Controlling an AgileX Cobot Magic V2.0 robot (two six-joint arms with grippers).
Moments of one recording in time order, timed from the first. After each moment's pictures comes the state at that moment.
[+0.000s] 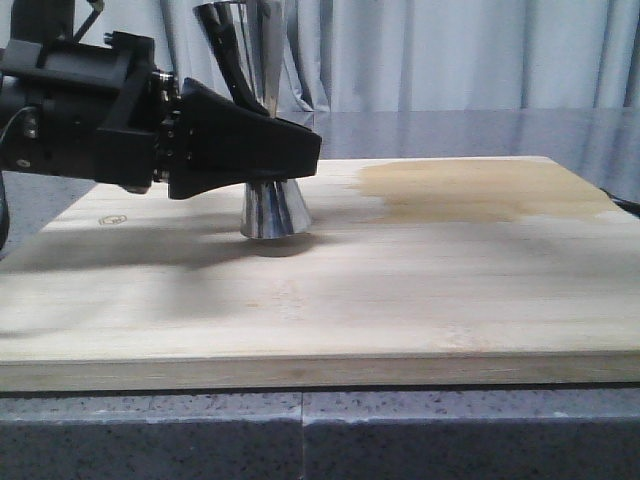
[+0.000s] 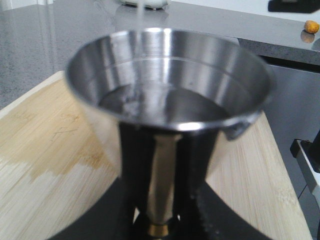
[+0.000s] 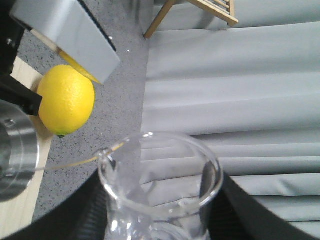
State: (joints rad) left arm -0.38 1.71 -0.75 1.29 -1.15 -0.76; right arm 0.72 1.29 -1.02 -1.49 -0.05 0.05
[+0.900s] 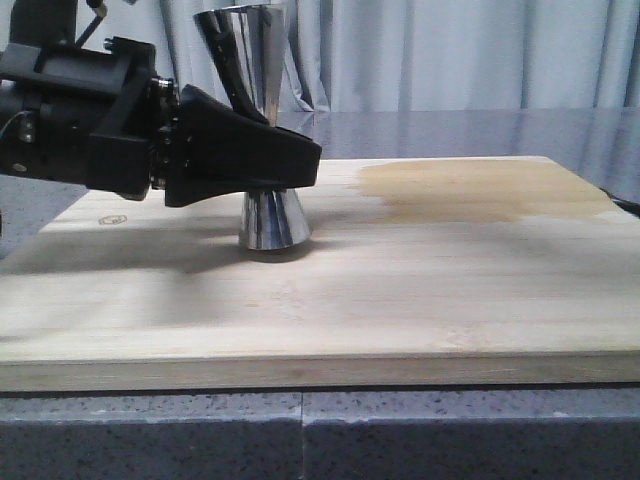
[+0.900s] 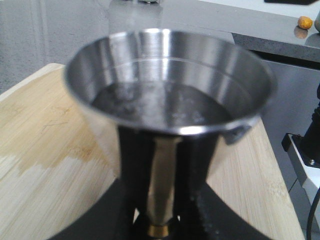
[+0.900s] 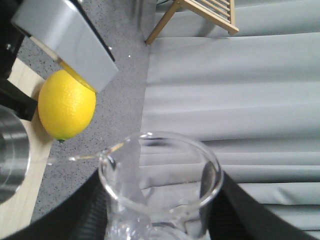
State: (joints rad) left arm -0.38 1.71 -0.75 1.33 -1.15 -0.79; right arm 0.72 1.29 -1.02 -1.51 -0.07 0.05
